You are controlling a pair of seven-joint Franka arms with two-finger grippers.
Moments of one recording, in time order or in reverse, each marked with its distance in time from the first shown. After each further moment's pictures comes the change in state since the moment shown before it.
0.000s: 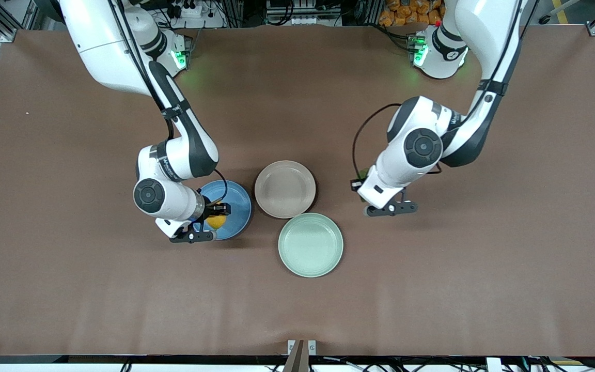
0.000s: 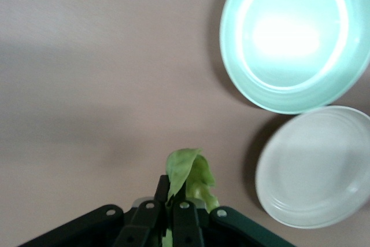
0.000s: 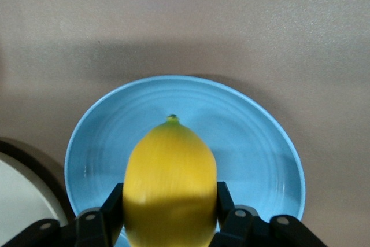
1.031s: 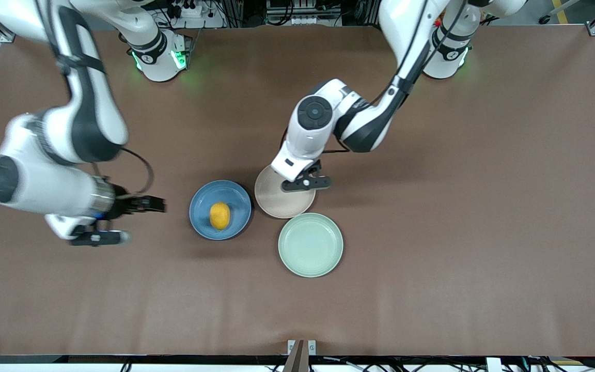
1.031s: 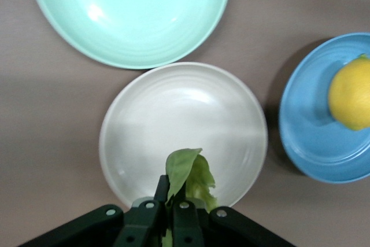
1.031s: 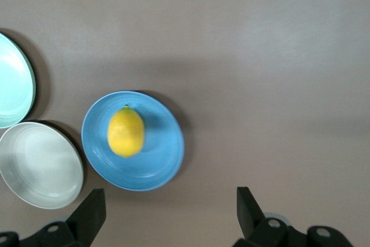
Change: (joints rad) left arm -0.414 0.227 0.148 0.262 -0.001 0.125 -0.295; right arm -0.158 -0.253 -0.120 0.192 -0.038 -0.439 -0.156
